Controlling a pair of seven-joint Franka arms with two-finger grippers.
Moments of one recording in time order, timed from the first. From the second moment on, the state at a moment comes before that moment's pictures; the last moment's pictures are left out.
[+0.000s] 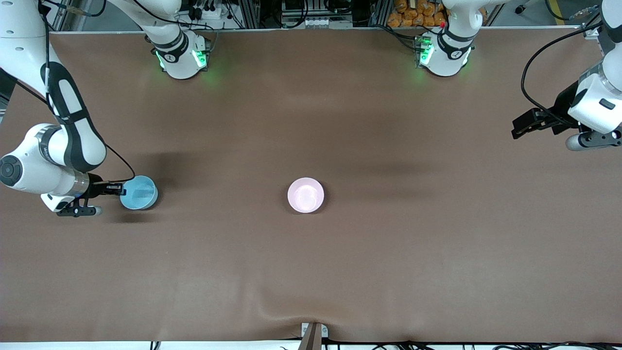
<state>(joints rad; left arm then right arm) 0.17 -0.03 -0.23 -1.70 -0.02 1.63 -0.17 -0.30 0.49 0.05 -1.97 0.04 2.29 -0.29</state>
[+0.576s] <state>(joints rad) 0.19 -0.03 -0.23 -1.70 -0.02 1.63 -0.17 -0.28 0.46 0.07 -1.87 0.17 2.09 -0.26</state>
